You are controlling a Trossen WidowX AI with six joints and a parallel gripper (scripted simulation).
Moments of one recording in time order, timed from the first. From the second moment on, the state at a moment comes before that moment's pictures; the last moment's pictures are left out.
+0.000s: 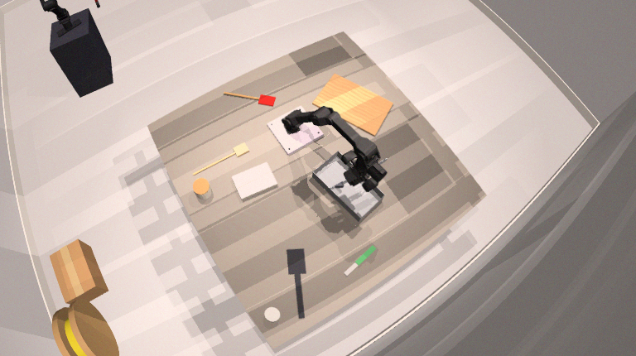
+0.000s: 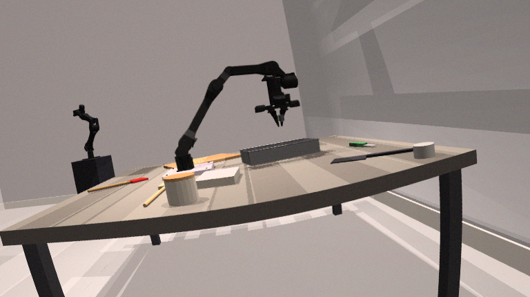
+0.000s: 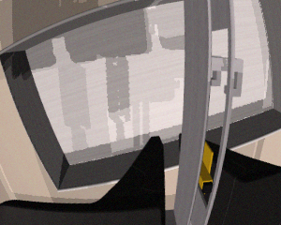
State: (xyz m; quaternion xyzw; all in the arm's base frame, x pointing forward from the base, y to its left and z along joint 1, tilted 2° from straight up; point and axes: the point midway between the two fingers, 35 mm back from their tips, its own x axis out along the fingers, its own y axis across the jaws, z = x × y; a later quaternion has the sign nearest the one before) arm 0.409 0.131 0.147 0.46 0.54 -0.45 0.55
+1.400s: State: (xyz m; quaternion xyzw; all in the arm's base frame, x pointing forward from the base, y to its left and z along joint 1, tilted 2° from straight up) arm 0.234 0.322 0.146 0.60 0.38 -0.60 0.37
